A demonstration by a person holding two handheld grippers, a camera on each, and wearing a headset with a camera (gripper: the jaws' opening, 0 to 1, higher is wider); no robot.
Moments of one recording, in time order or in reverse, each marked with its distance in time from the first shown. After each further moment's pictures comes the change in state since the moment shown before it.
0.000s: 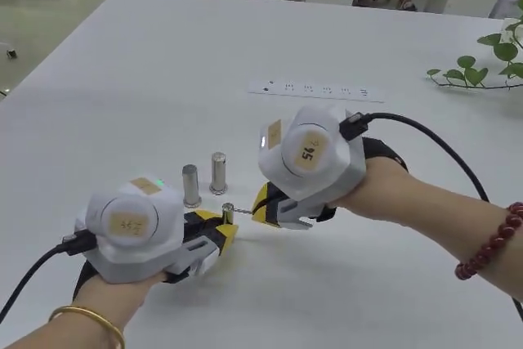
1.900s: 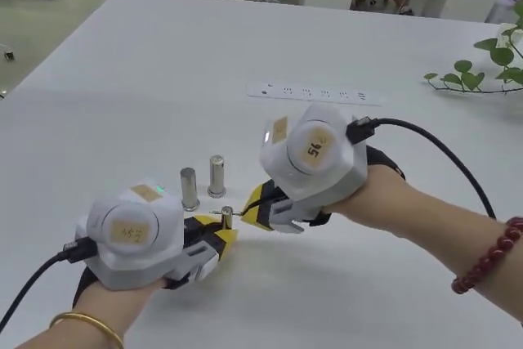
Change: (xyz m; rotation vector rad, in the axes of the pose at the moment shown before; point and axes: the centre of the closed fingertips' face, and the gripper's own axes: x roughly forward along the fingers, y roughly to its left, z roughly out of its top) left arm 0.002 0.000 -0.003 -0.012 -0.006 0.001; right arm -0.002 0.002 0.012 0.089 -0.089 -0.004
